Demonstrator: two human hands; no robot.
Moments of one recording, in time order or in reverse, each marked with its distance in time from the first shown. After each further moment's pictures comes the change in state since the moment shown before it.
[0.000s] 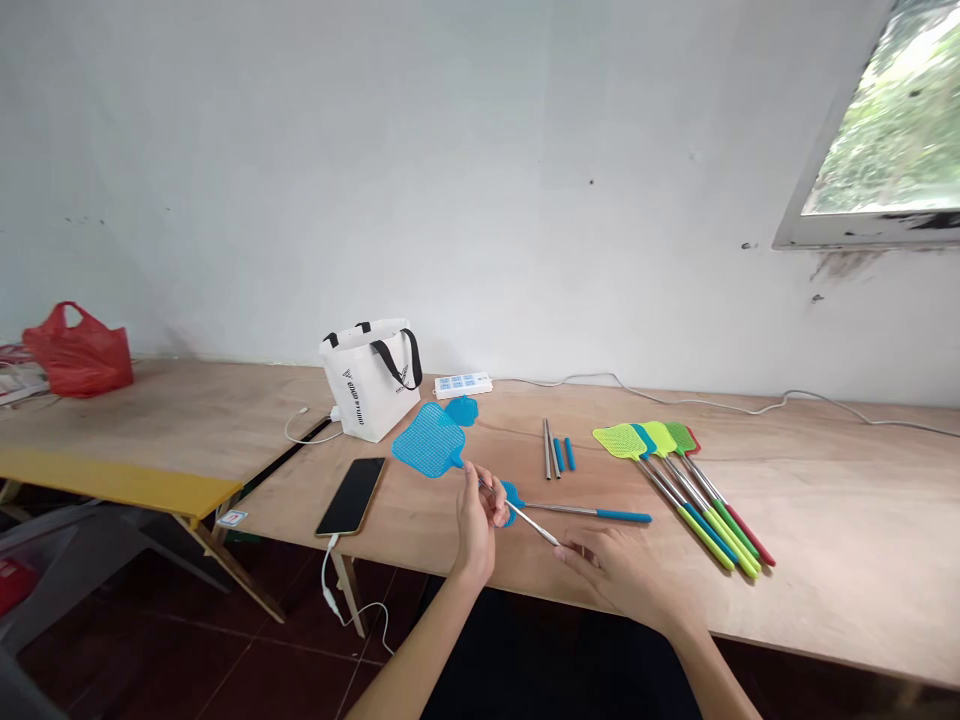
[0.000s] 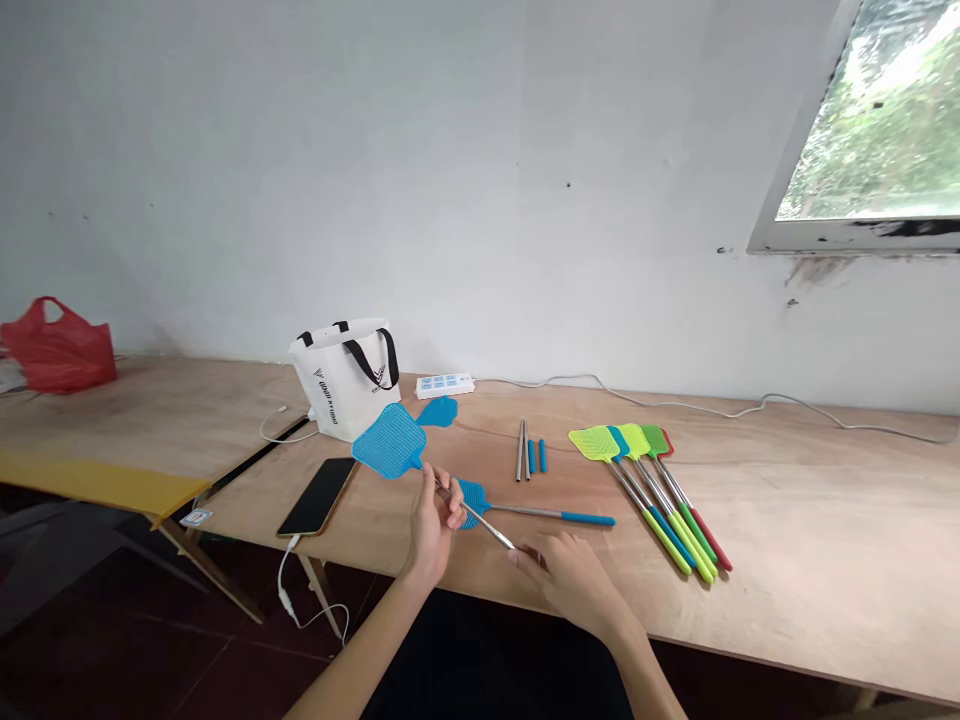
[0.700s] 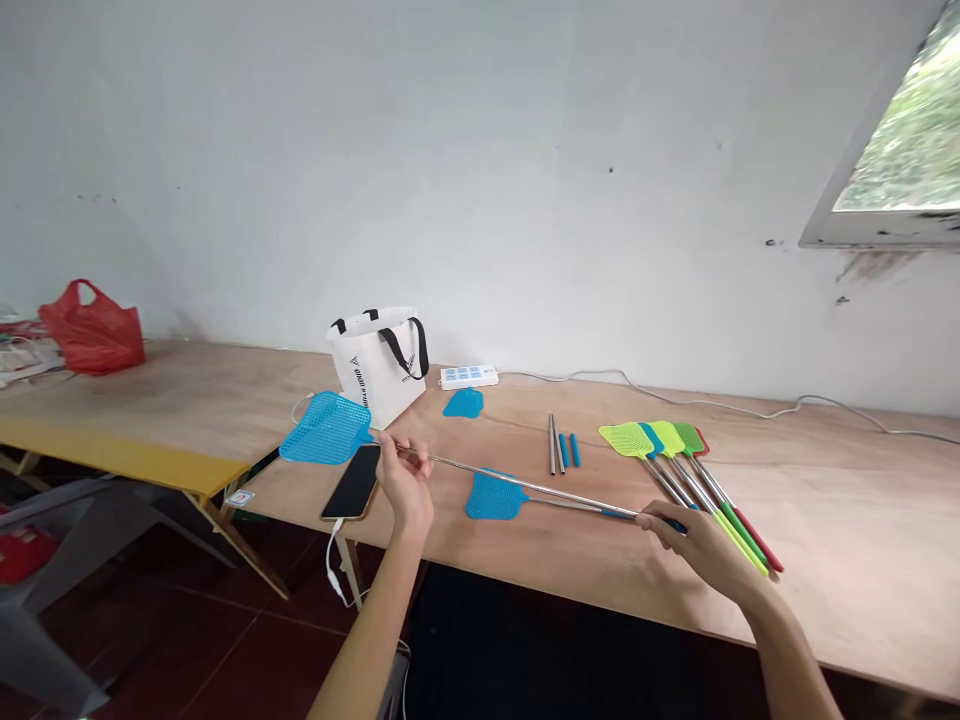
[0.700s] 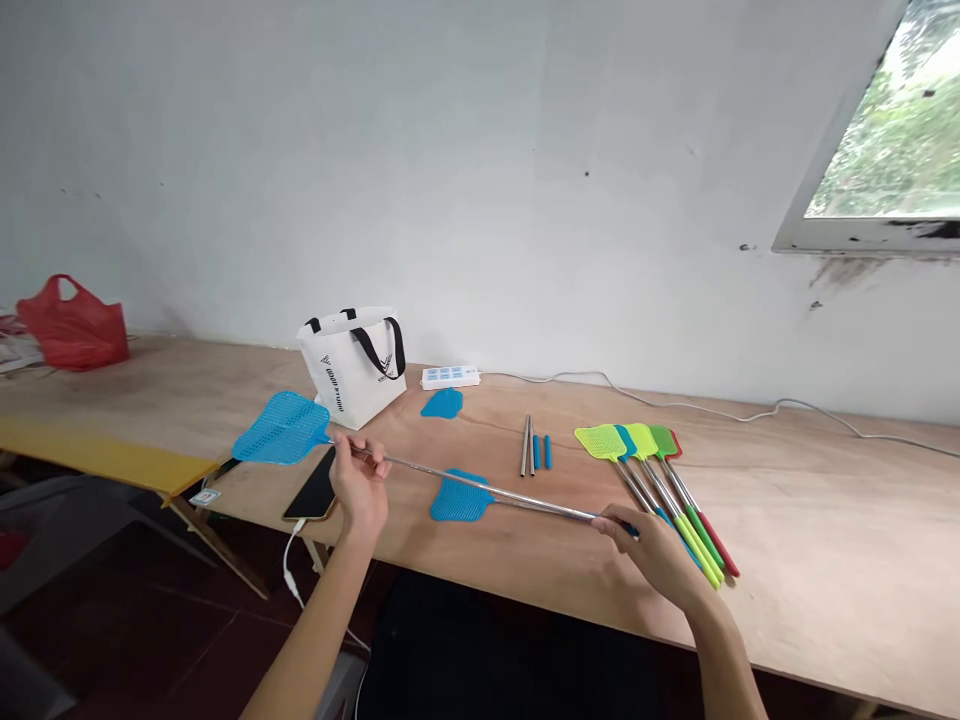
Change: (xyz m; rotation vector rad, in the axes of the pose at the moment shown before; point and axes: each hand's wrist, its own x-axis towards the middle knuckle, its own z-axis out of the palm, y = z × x) left_hand 0.031 0.075 -0.041 -0.016 0.303 0.408; right_hand -0.017 0.085 -0.048 0.102 0.113 0.215
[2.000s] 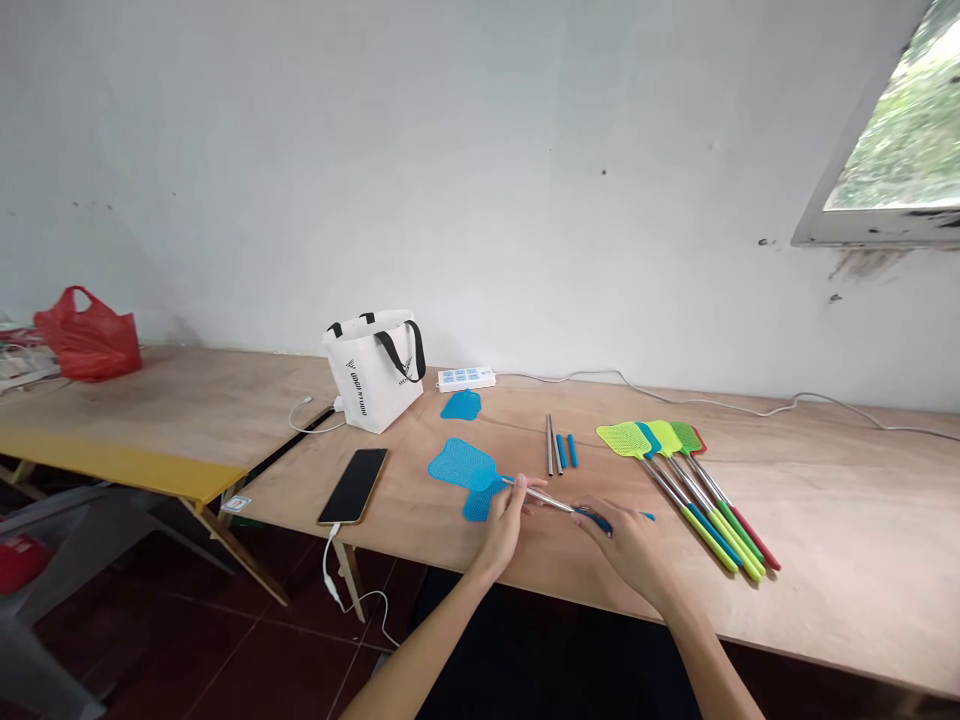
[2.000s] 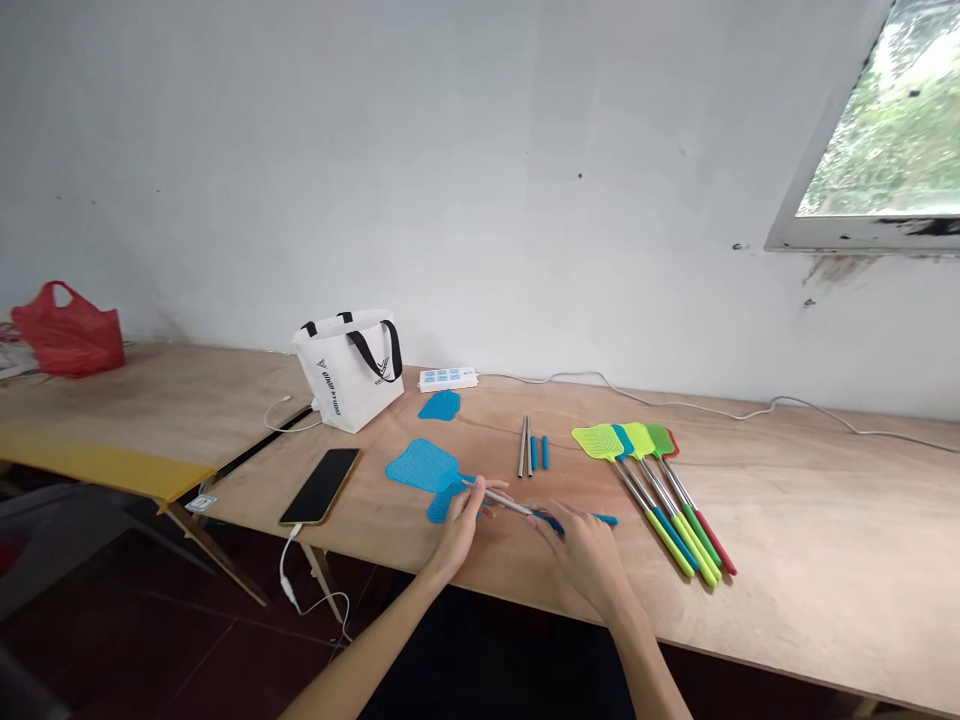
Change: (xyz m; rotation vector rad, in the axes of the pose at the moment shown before) left_hand -0.084 -0.099 0.012 0.524 -0.611 -0.264; right_hand 0.018 -0.041 0.065 -0.013 0.089 -0.203
